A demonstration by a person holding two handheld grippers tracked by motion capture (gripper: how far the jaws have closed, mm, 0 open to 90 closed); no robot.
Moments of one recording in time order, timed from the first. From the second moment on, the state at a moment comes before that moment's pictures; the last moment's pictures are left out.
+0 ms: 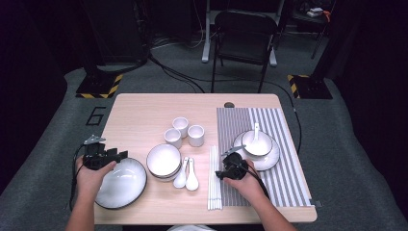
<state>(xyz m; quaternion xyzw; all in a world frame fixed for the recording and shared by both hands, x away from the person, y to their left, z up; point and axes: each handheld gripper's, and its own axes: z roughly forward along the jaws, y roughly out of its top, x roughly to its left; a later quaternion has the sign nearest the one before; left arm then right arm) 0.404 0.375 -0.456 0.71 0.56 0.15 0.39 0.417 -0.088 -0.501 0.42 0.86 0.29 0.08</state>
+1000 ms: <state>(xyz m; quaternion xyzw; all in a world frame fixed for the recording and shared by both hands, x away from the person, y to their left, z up) 0.404 0.376 -0.456 0.71 0.57 0.15 0.40 0.419 -0.088 -0.502 0.42 0.86 0.29 0.08</state>
